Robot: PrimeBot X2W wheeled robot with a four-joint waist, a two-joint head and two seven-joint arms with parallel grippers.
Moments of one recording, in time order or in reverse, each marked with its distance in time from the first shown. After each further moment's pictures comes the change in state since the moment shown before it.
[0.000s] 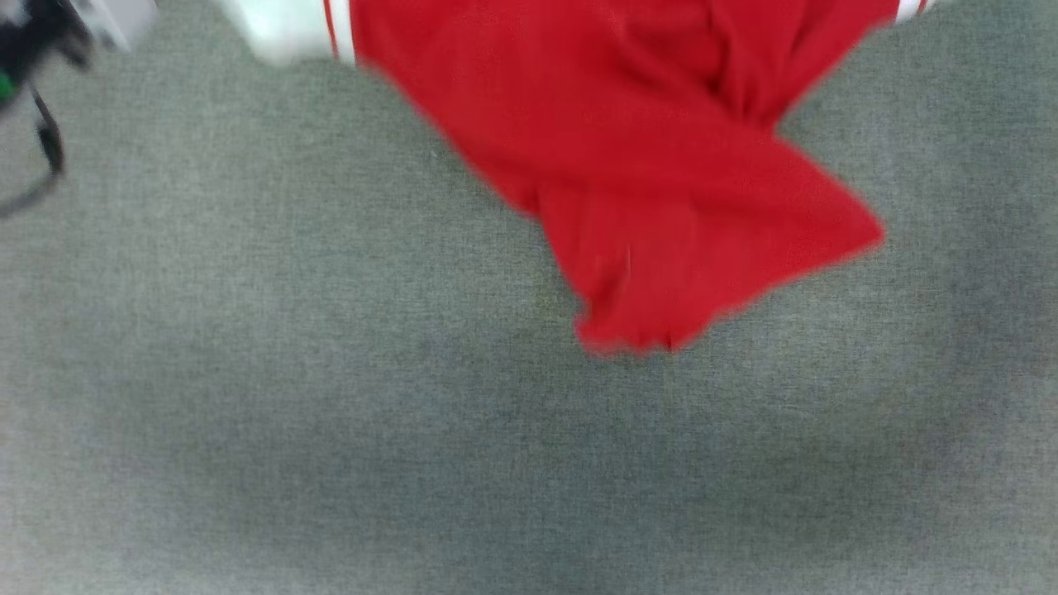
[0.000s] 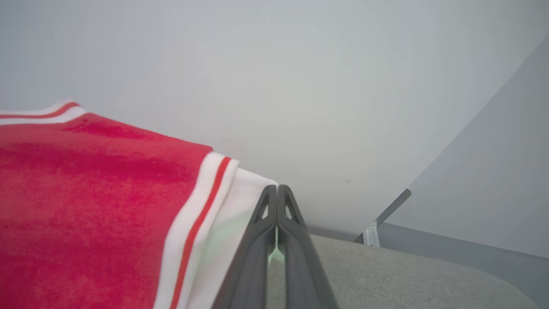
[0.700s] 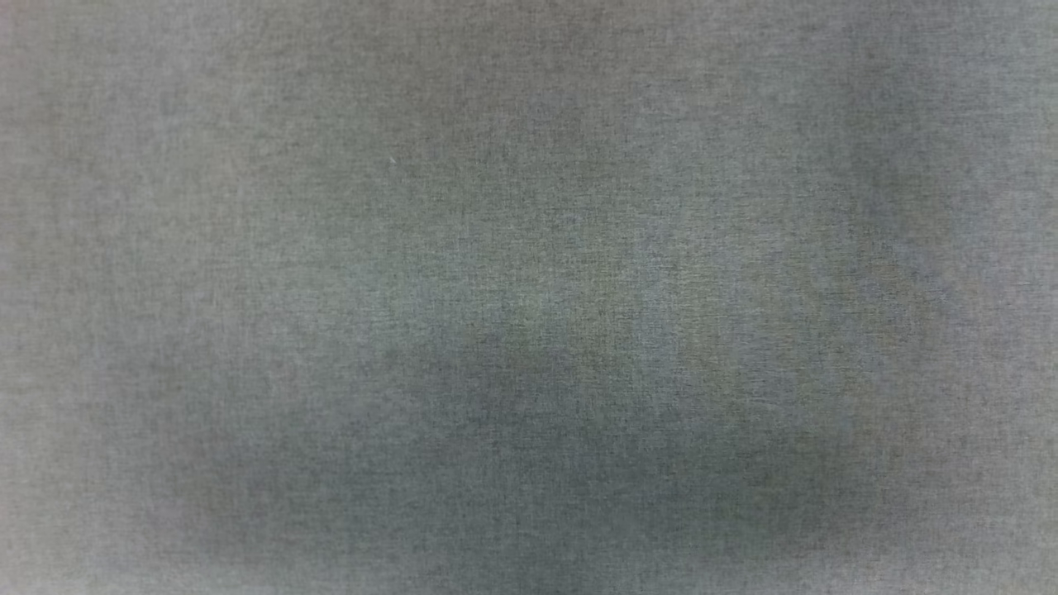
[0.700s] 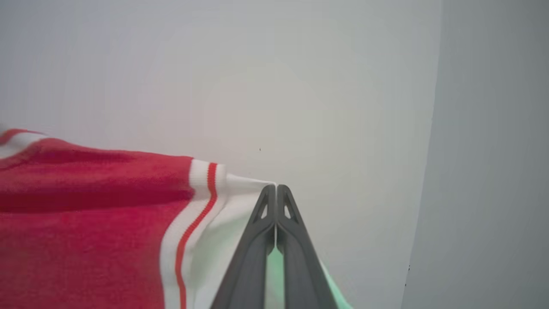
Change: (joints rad) left arm -0.413 -0.166 0.281 0.283 -0.056 0.000 -0.309; right arm -0.419 0.207 -0.392 0.134 -0.277 0.001 -0.362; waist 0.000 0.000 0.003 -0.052
